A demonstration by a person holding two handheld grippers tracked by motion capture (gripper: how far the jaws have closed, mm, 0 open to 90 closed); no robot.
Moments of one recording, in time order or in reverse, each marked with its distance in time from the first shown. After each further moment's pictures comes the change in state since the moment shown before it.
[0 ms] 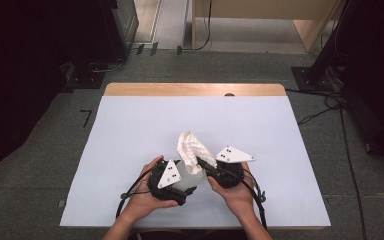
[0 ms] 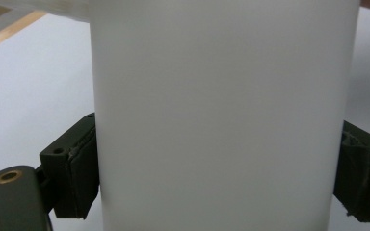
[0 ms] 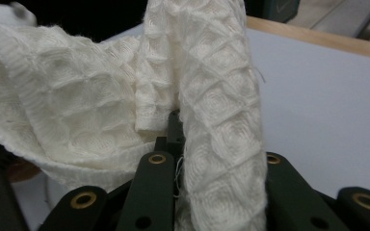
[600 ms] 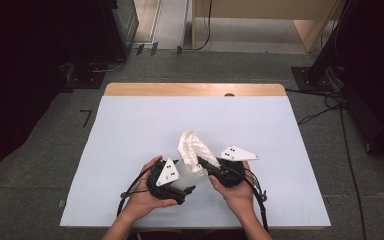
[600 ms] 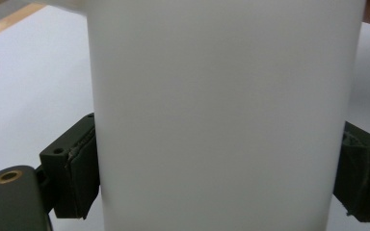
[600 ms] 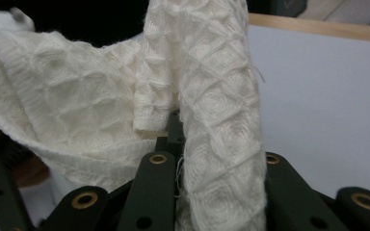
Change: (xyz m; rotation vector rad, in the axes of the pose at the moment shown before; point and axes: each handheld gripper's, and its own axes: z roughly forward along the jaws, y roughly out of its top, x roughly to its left) left arm 0.004 0.000 -0.002 0.007 -0.010 -0.037; right arm -0.007 -0.005 0.001 -0.014 0.042 0.065
